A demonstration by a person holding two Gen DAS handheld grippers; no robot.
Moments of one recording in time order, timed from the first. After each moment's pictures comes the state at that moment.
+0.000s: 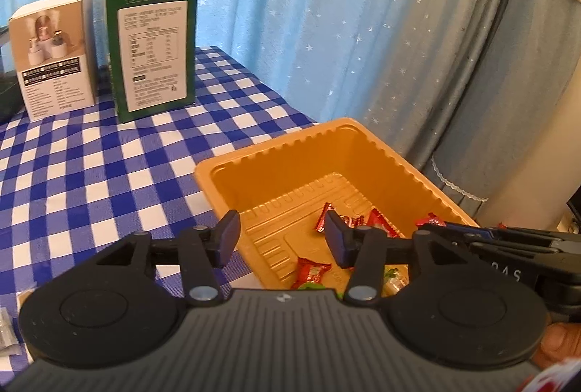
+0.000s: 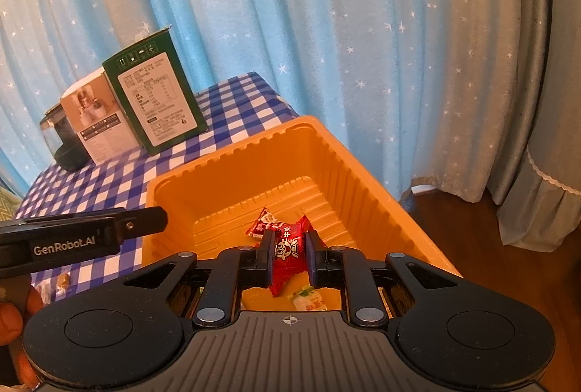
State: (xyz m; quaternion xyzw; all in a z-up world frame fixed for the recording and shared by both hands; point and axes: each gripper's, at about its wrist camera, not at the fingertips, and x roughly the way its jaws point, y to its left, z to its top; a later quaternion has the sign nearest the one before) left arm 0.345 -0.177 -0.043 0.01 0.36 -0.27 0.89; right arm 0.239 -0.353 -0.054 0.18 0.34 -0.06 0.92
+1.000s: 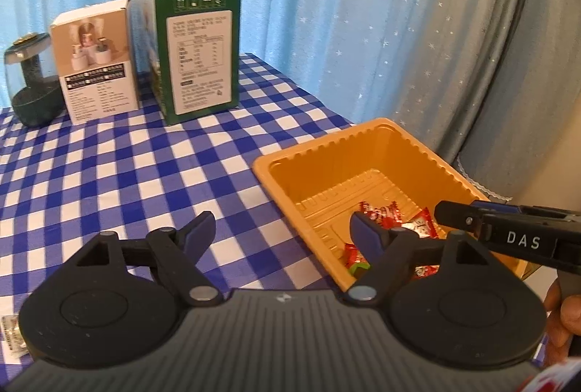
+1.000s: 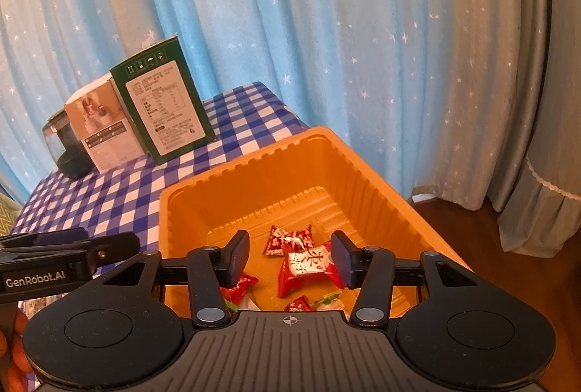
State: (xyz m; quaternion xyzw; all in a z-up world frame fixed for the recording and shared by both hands) left arm 0.334 -0.140 -0.035 0.03 0.35 -0.23 0.91; right arm 0.244 -0.333 -0.048 0.17 0.33 -0.07 0.93
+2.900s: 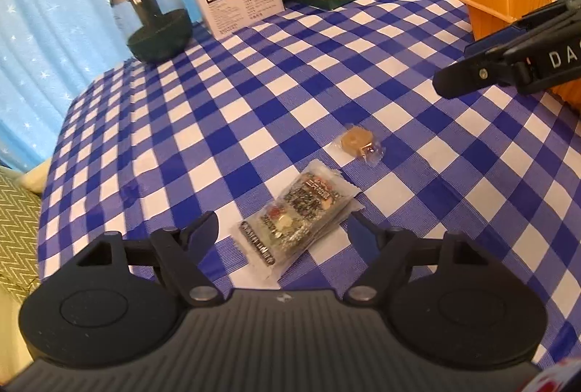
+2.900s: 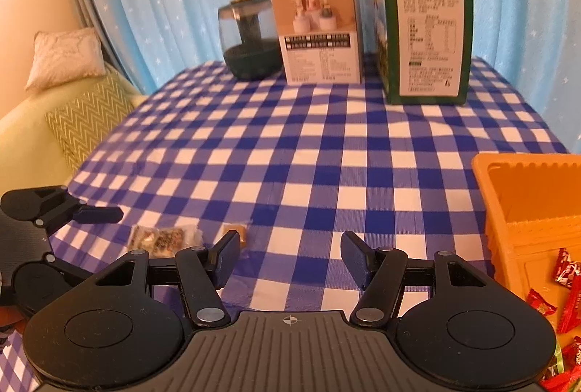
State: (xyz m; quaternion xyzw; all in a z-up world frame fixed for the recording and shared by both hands) left arm 0.326 0.059 -0.107 0.21 0.40 -0.14 0.88; right arm 0.334 -0.131 -0.080 0.06 0.38 0.18 0.91
